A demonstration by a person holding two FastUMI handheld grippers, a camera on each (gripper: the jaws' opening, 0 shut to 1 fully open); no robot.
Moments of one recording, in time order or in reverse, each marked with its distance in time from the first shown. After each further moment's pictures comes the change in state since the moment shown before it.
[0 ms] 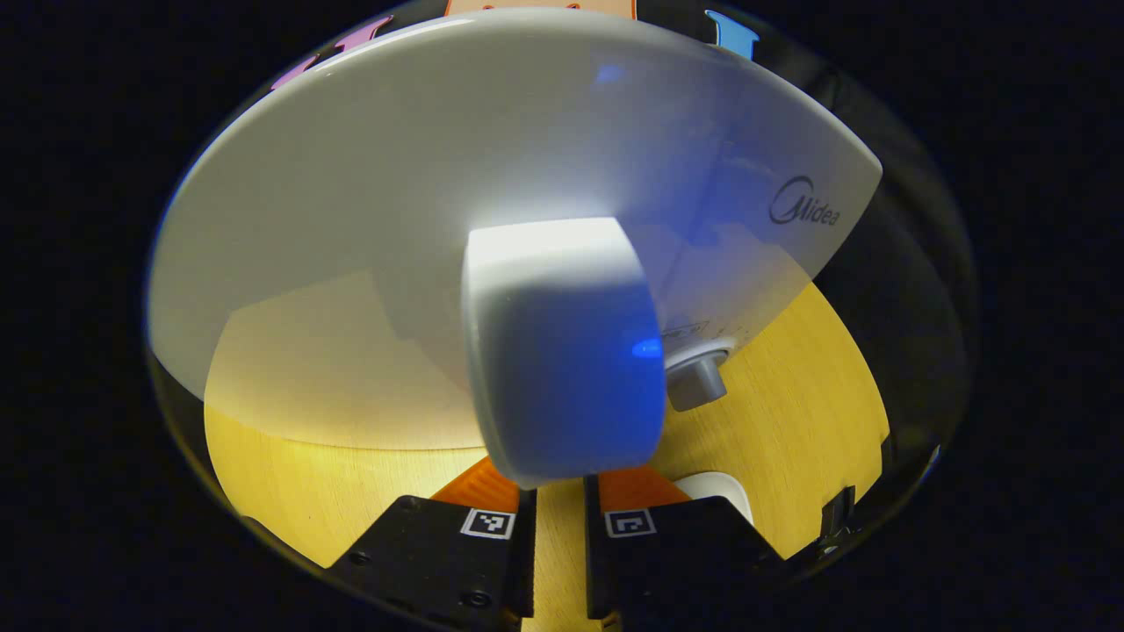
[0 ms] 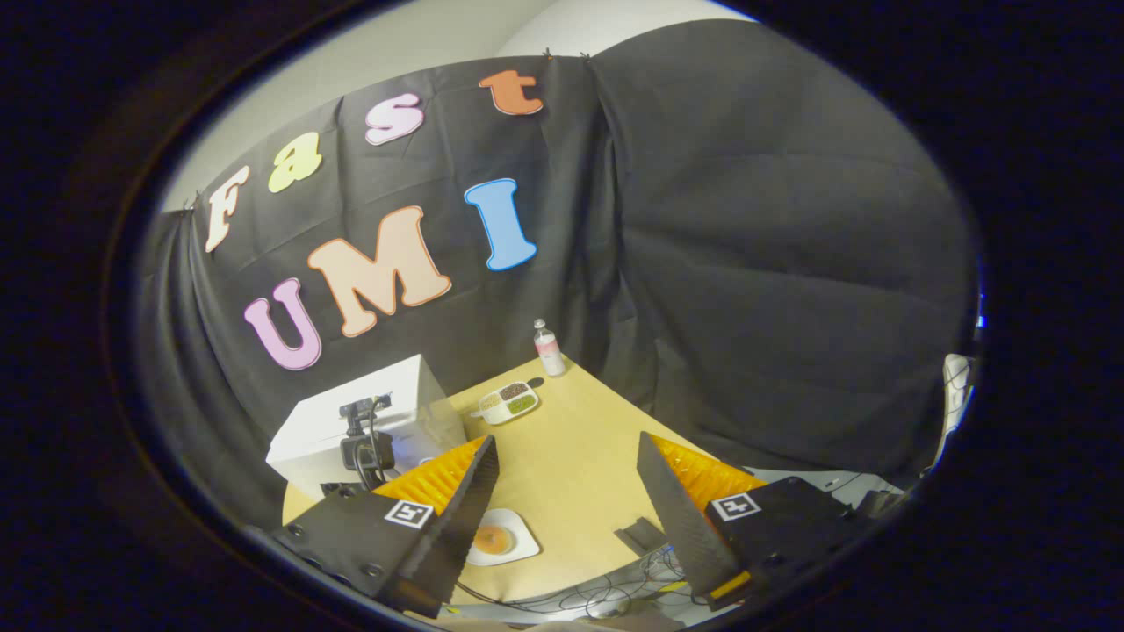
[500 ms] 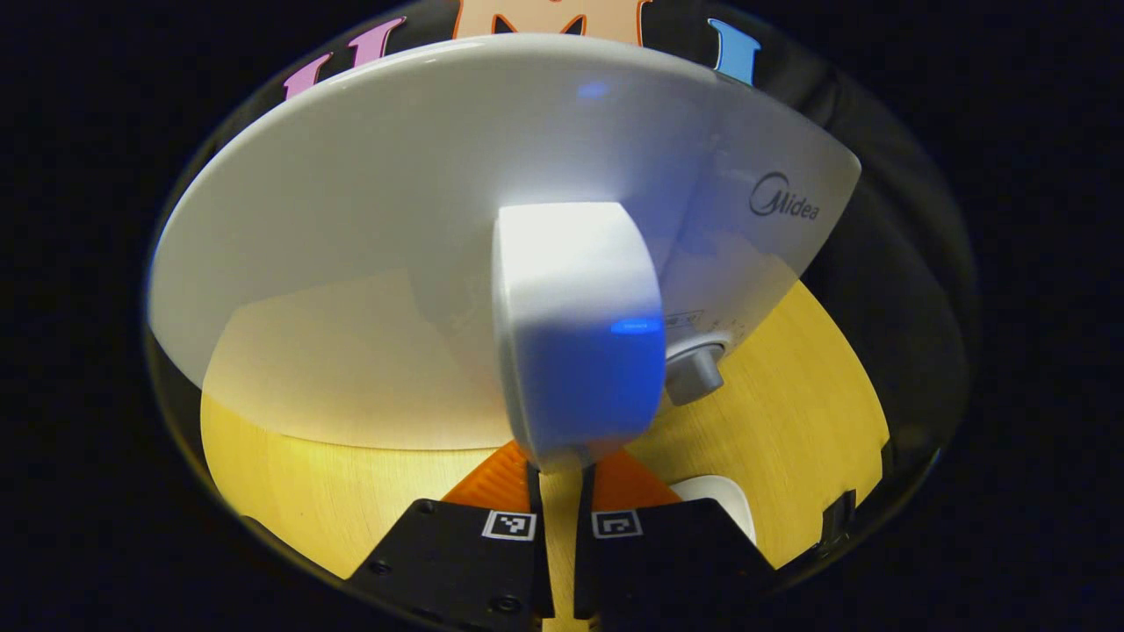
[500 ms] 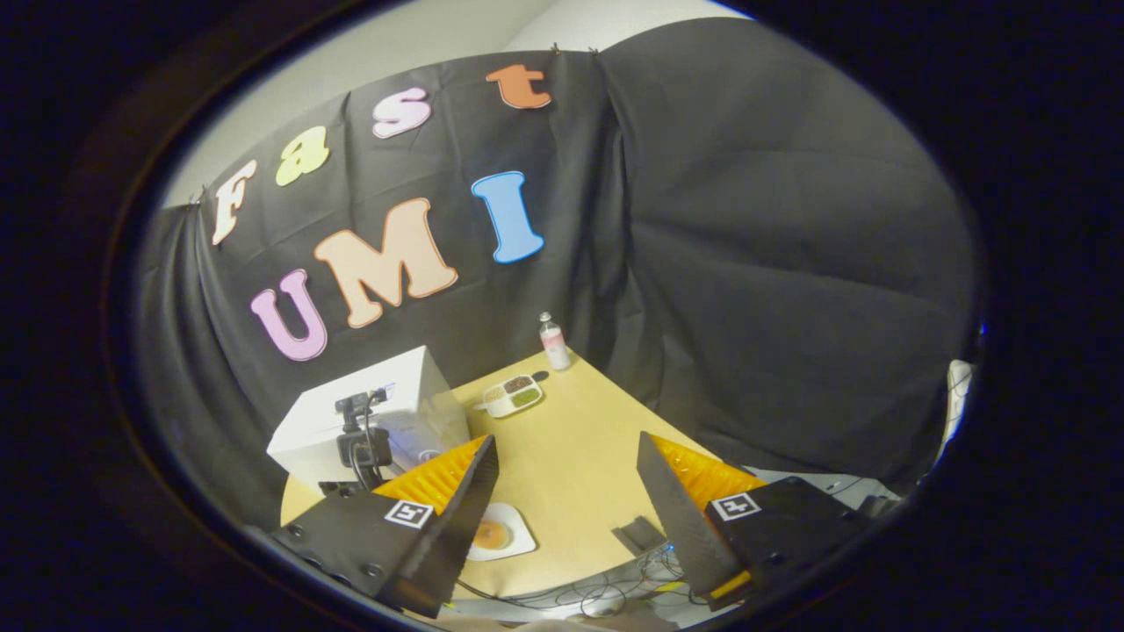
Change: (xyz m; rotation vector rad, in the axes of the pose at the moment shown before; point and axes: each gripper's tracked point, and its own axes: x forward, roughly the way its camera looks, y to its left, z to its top) left arm -0.003 0.000 -0.002 -0.022 -0.057 0.012; right arm 0.005 0.000 -0.009 -0.025 0.029 0.041
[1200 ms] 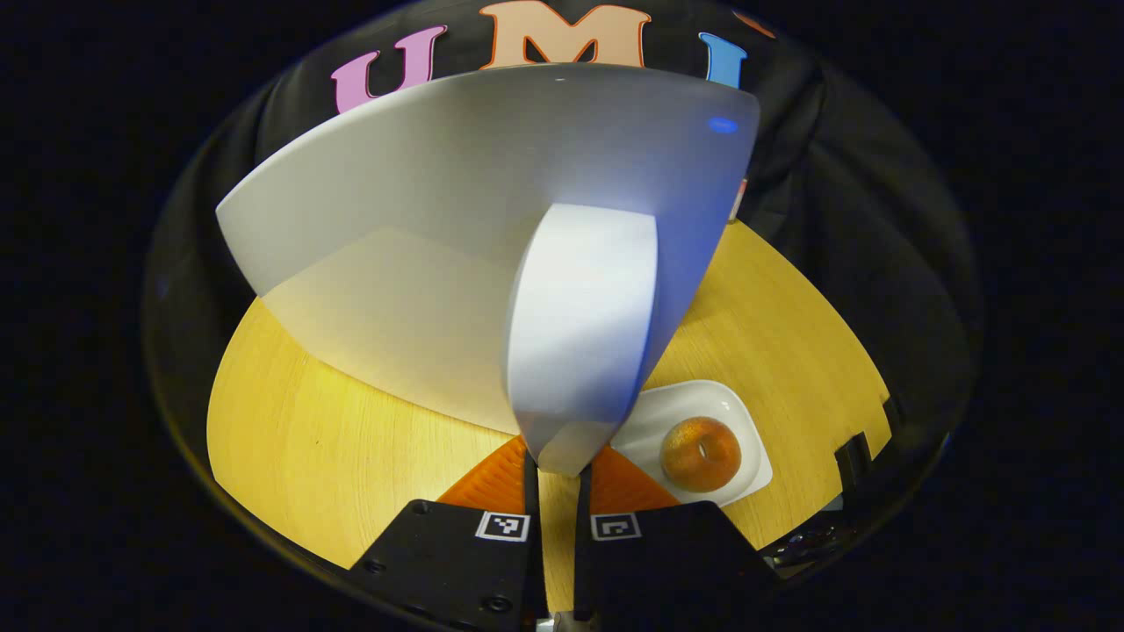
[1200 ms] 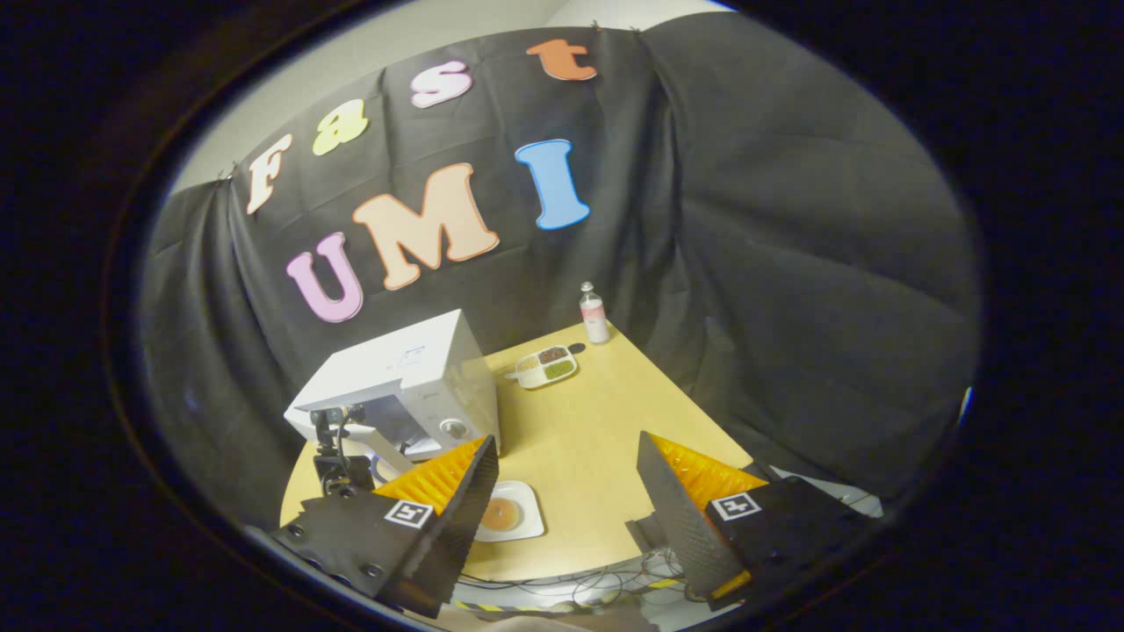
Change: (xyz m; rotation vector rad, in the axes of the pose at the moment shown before) left arm -0.085 0.018 -0.092 -0.020 -0.043 0.054; right arm 0.022 0.019 -0.024 -0.114 0.106 0.169
